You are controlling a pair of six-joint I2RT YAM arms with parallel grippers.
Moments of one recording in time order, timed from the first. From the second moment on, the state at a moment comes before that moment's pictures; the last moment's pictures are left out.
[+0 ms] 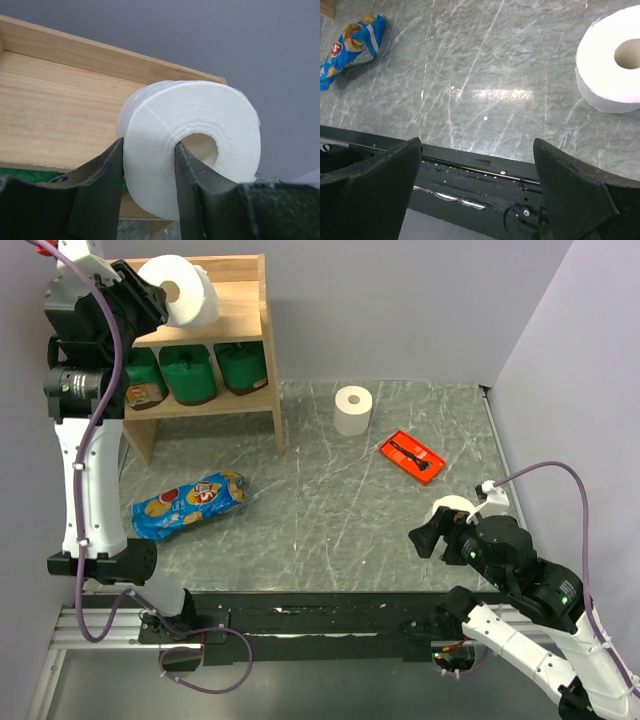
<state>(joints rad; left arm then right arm) -0.05 1.58 2.31 -0.67 -0.06 -0.36 0.70 0.43 0.94 -1.10 0.27 0.69</state>
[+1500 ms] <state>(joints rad) -0.05 1.15 1.51 -0.43 0.22 -0.35 0.70 0.68 0.98 -1.09 0.48 0.75</state>
